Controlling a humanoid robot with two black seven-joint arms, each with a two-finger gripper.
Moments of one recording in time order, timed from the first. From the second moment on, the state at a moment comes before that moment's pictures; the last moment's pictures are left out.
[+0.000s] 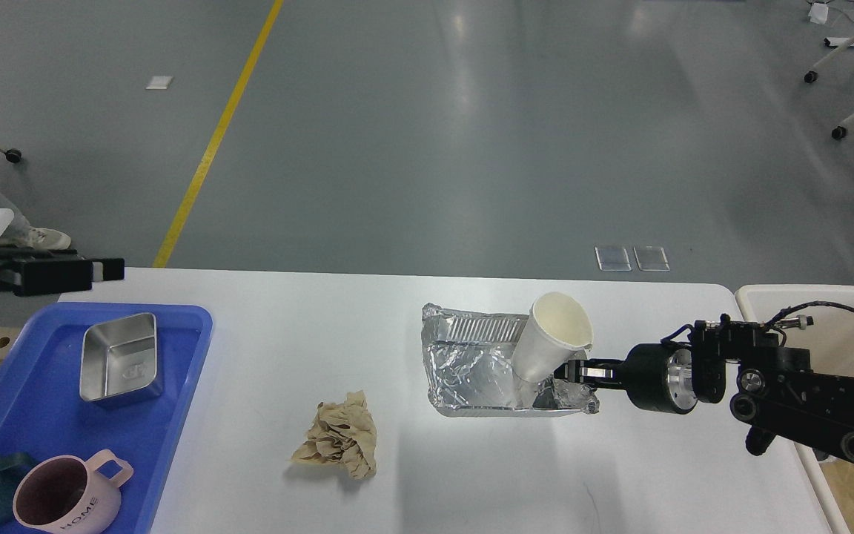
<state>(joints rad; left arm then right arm) -1.39 1.29 0.25 -1.59 1.24 -0.37 -0.32 0.84 -0.67 0.06 1.38 -1.08 0.20 0.08</state>
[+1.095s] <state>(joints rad) -0.93 0.35 0.27 -1.02 1.26 -0.17 -0.13 0.83 -0.69 0.07 1.38 -1.08 0.20 0.08</state>
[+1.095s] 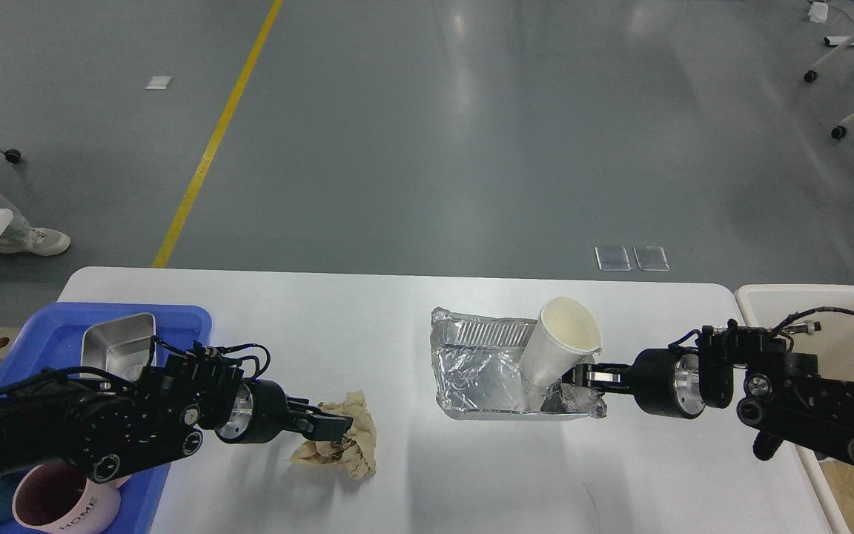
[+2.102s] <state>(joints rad) -1.09 0.60 0.30 -1.22 1.28 -0.17 -0.21 0.83 -0.69 0.07 1.38 -1.08 0.19 0.08</state>
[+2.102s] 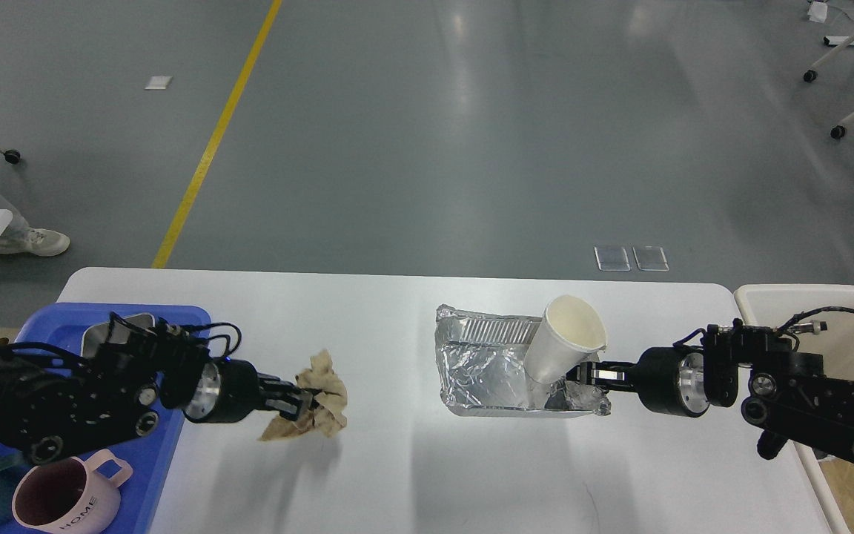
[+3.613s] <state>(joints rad) -1.48 0.15 0.23 -1.07 1.02 -0.50 -0.31 0.83 -0.69 0.07 1.39 -1.08 0.19 0.08</state>
